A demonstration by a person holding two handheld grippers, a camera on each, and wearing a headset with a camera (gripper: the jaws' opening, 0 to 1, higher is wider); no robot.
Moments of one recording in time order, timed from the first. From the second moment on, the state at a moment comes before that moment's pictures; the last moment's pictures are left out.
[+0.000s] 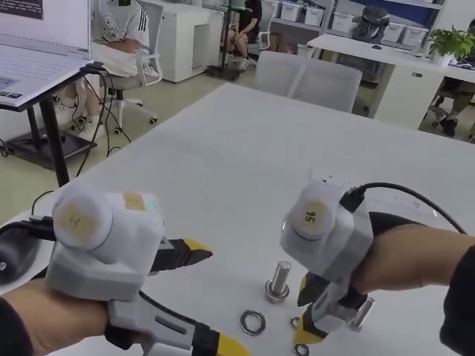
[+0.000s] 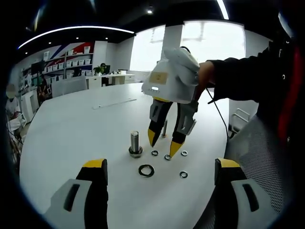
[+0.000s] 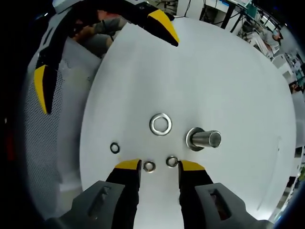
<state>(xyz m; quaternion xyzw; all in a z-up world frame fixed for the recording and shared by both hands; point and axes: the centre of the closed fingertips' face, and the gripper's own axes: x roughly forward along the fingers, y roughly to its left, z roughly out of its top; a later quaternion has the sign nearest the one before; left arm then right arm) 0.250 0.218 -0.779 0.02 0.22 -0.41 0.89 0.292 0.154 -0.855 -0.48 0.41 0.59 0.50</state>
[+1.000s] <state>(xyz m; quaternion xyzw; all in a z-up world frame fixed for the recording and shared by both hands) 0.244 0.223 -0.780 0.02 0.22 -0.40 0.89 0.285 0.199 -0.878 -0.48 0.39 0.60 0.50</state>
